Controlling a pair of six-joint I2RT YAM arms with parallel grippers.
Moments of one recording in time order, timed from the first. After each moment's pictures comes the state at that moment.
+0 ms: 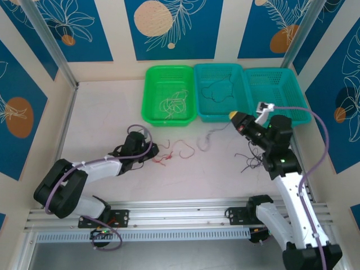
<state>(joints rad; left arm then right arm) -0.52 1.39 0.50 0.15 0.12 -0.84 0.09 0.74 0.83 -0.28 -0.47 0.94</state>
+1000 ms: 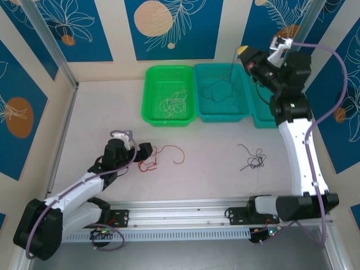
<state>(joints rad) -0.42 0.98 0.35 0.11 0.12 -0.58 0.08 1.32 1.62 -0.25 -0.48 1.02</state>
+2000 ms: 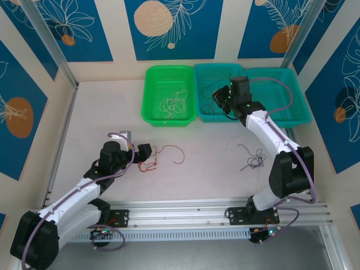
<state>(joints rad) -0.42 0.87 0.32 0.11 0.14 -0.52 0.25 1.54 1.26 -0.29 -0.14 1.09</state>
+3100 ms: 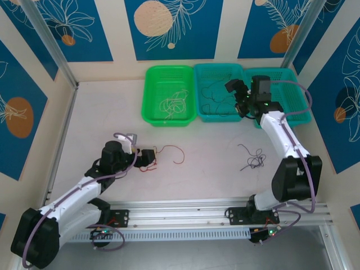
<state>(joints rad) -0.43 0.91 0.33 0.07 0.31 -0.48 0.03 1.46 1.26 -0.44 -0.25 1.05</state>
